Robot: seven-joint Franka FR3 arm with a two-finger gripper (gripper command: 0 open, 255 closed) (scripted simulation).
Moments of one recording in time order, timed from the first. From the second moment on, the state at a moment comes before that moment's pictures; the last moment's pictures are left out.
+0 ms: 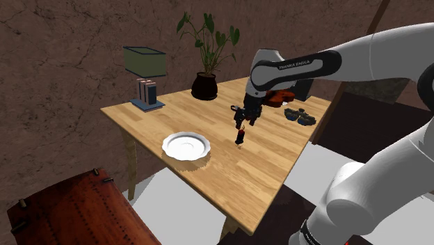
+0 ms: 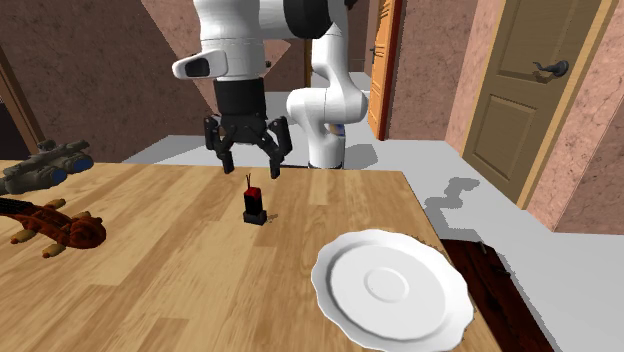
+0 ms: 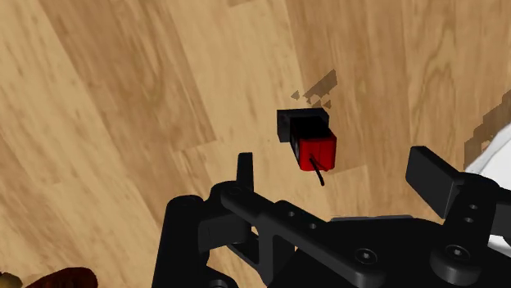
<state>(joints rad) 0.02 -0.34 -0.21 -2.36 -0.03 2.04 -0.03</state>
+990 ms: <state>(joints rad) 0.02 -0.30 -0.21 -2.41 -0.03 2.13 -0.04</state>
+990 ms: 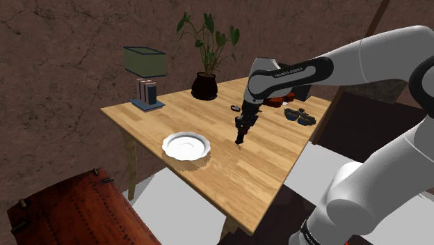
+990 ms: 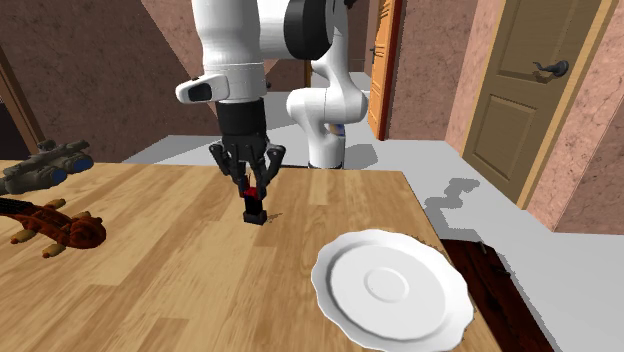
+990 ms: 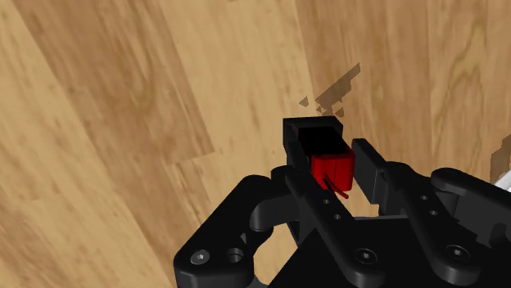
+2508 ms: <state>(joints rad) 0.02 -0.36 -0.20 -2.26 -0.03 1.93 -0.02</state>
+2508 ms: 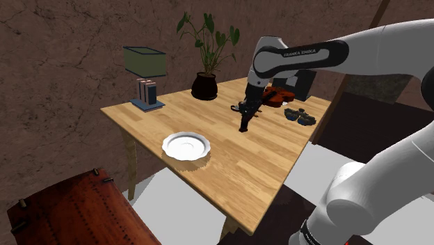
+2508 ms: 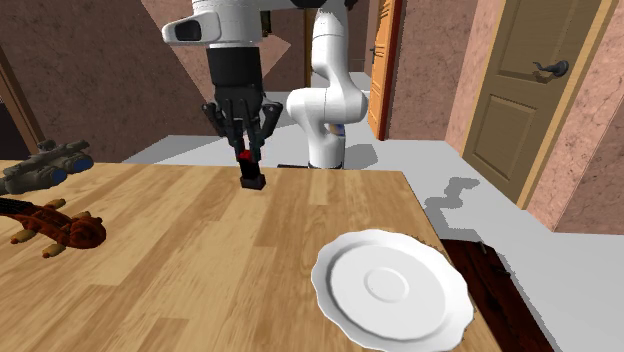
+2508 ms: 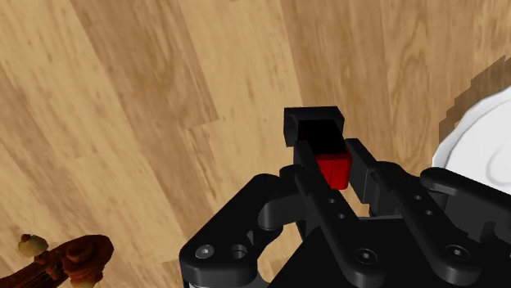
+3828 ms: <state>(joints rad) 0.18 -0.05 0.02 -1.89 0.03 1.87 0.33</state>
